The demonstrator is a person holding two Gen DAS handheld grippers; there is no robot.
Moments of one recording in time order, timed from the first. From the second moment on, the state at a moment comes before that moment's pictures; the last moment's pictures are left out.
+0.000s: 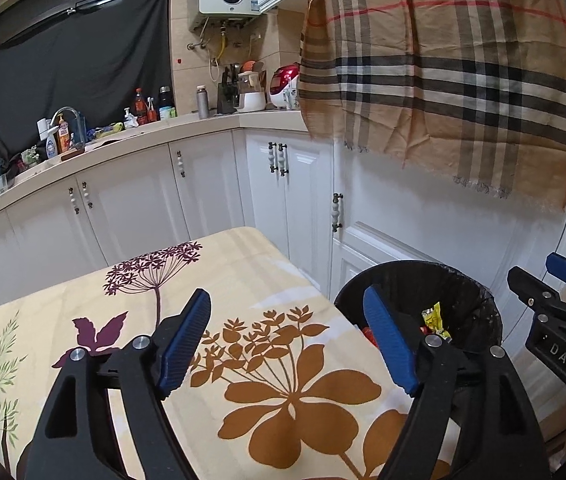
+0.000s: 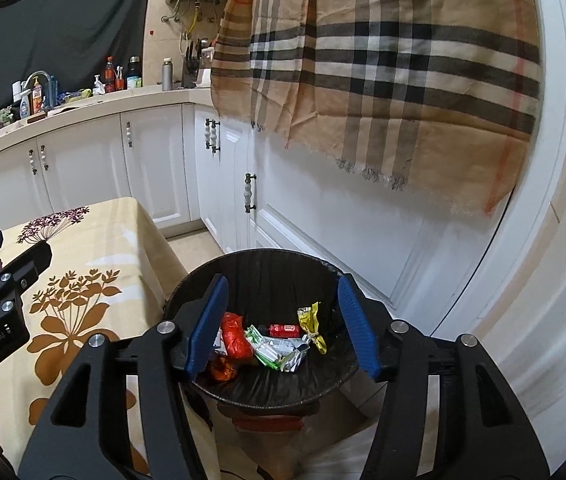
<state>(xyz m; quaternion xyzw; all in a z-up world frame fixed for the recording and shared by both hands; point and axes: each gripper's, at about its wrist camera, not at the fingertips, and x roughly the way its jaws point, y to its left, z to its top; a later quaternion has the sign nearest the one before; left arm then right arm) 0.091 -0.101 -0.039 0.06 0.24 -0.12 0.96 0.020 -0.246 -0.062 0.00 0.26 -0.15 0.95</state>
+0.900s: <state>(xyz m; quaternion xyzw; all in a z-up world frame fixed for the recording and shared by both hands) 0.082 -0.095 -0.034 0.05 0.23 -0.11 0.97 0.013 -0.241 -0.056 0.00 0.25 -0.15 0.96</state>
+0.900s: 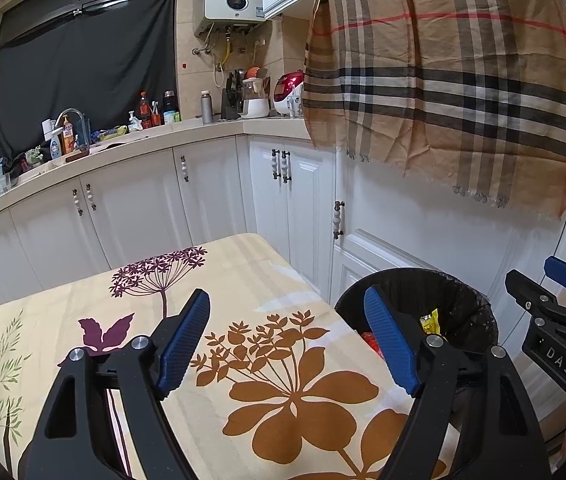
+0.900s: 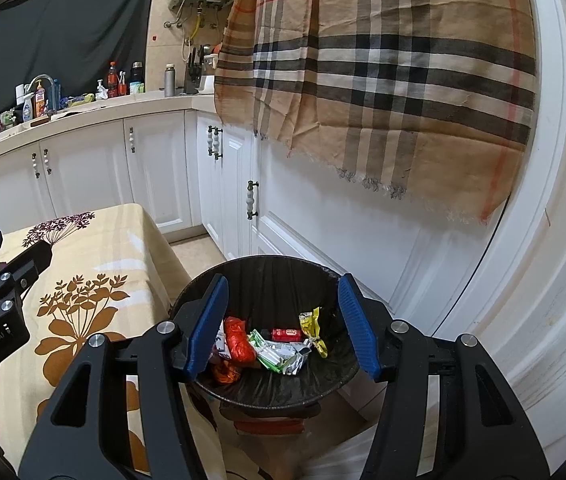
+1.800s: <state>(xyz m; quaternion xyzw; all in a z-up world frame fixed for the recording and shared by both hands) 0.082 -0.092 -0.033 0.05 0.23 -0.11 0.97 0.014 -0.242 -0.057 0.00 0.25 -0.15 0.96</state>
